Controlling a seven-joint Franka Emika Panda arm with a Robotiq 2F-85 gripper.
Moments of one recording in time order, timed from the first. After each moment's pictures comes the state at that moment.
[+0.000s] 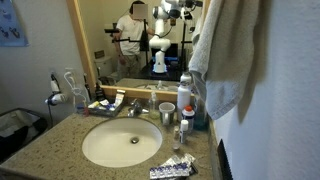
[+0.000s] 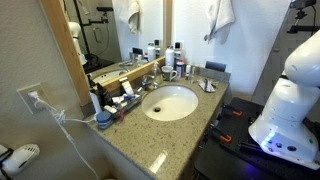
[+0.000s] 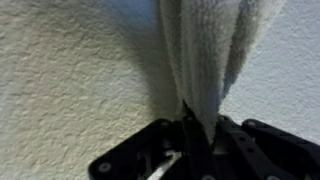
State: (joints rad) arm -0.17 -0.42 -0.34 -2.06 -1.47 2.32 1.32
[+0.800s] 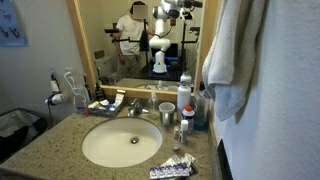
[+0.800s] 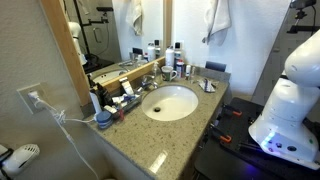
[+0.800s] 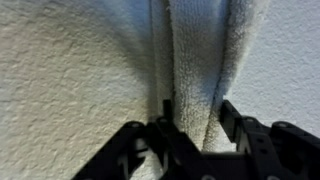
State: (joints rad) arm -0.17 -0.41 -0.32 -2.06 -1.44 2.32 1.32
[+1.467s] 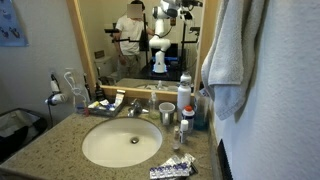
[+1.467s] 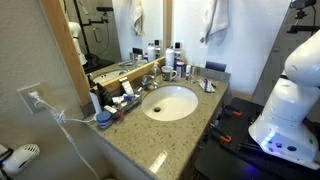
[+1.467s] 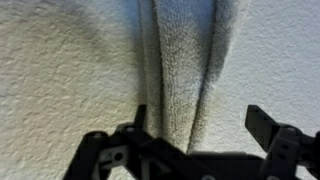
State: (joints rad) arm -0.17 -0.42 -0.29 -2.06 -1.41 2.32 1.32
